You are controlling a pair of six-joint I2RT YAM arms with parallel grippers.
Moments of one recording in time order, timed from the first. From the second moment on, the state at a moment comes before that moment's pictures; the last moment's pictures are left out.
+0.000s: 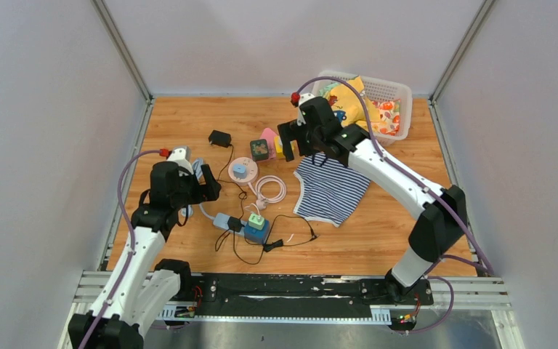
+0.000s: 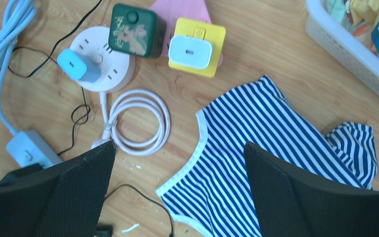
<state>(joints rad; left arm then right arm) -0.11 0.75 0.59 -0.40 0.13 -0.28 0.69 1.67 1.57 -0.59 0.10 0.19</state>
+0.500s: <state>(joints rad) -0.11 1.37 0.91 -0.18 -0.10 -0.40 0.69 1.26 1.20 -0.53 -0.02 0.18</state>
